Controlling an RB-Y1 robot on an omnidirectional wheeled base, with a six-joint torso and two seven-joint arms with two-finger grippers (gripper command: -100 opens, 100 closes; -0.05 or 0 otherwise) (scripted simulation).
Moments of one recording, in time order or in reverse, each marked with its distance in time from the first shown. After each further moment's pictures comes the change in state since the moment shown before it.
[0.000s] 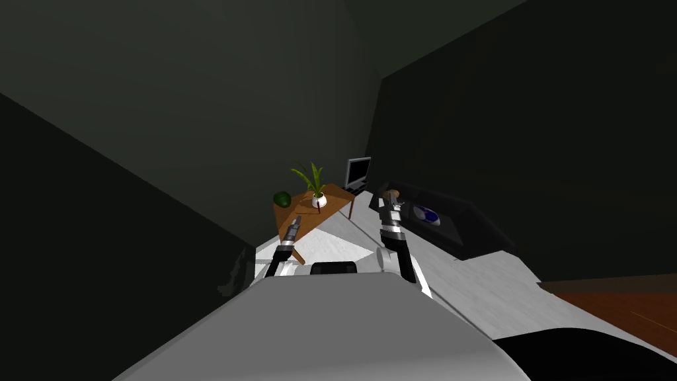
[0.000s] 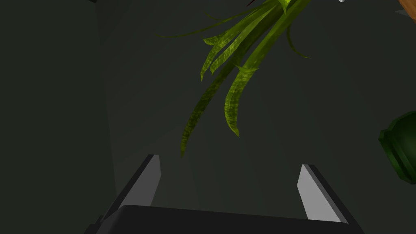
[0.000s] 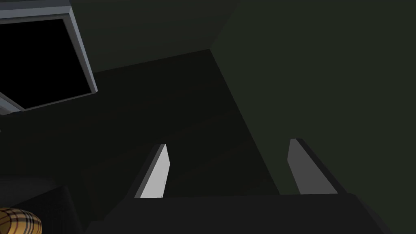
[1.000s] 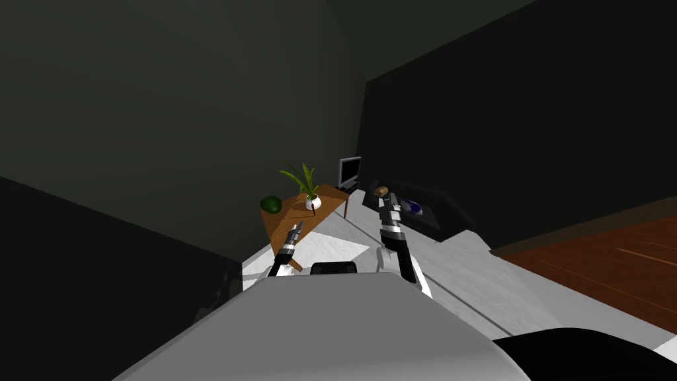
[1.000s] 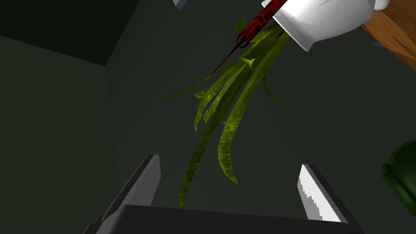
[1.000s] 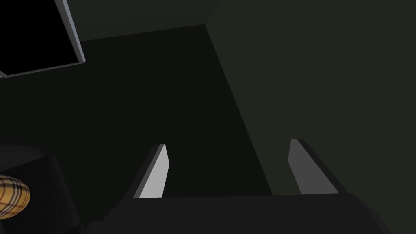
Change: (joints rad) left arm -0.090 0.025 -0.019 0.278 0.021 -0.073 -0.168; right arm 0.000 0.000 0.000 0.000 0.000 0.000 0.000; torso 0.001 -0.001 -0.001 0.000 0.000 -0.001
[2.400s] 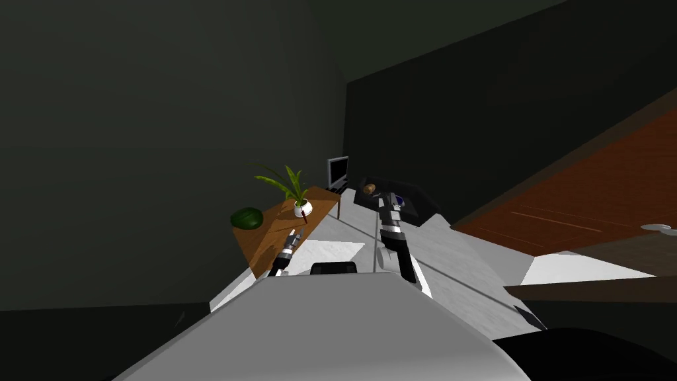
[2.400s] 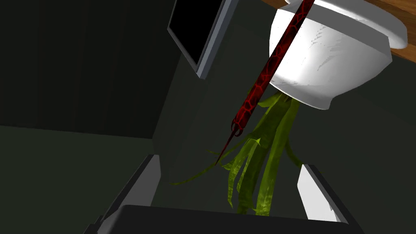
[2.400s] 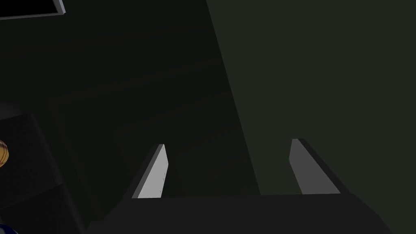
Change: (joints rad) left arm -0.135 0.055 -0.054 0.375 0.010 -0.129 -0.246; right arm 0.000 0.000 0.000 0.000 0.000 0.000 0.000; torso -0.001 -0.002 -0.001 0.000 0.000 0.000
